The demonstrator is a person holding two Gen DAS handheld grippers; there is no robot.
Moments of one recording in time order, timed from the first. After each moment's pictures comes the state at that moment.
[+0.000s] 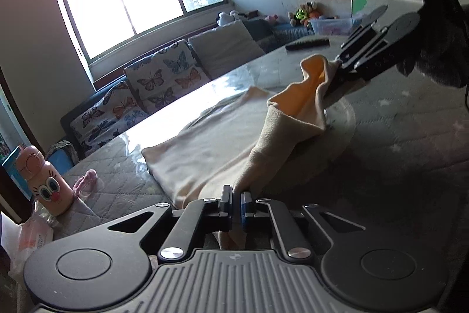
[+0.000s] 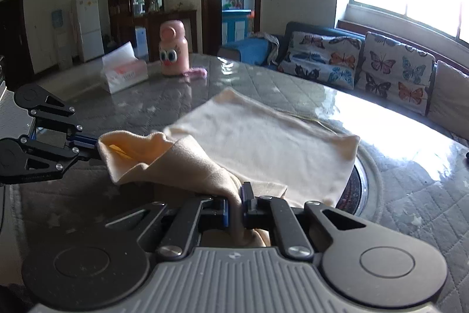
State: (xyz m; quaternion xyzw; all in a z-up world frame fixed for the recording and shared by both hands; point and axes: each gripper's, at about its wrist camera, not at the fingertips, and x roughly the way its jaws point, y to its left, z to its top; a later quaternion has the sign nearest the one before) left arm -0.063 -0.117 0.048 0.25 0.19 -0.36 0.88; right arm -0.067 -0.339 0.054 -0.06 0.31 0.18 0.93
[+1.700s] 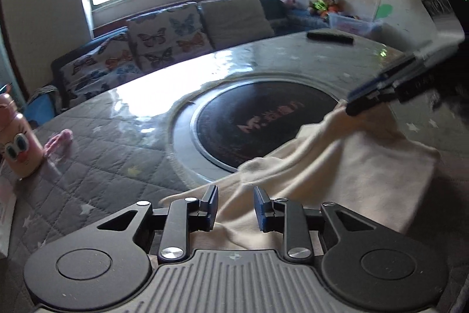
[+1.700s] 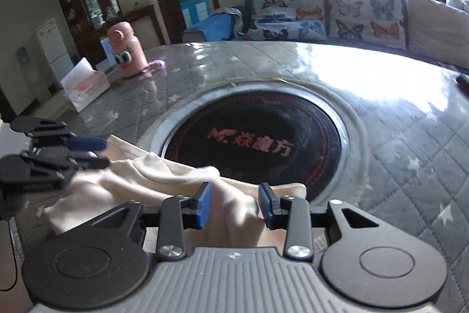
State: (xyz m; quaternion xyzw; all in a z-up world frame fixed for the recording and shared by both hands) left arm 0.019 -0.148 0.031 0.19 0.30 -0.36 0.86; right arm -0.032 -0.384 0.036 0.06 0.37 0.14 0.91
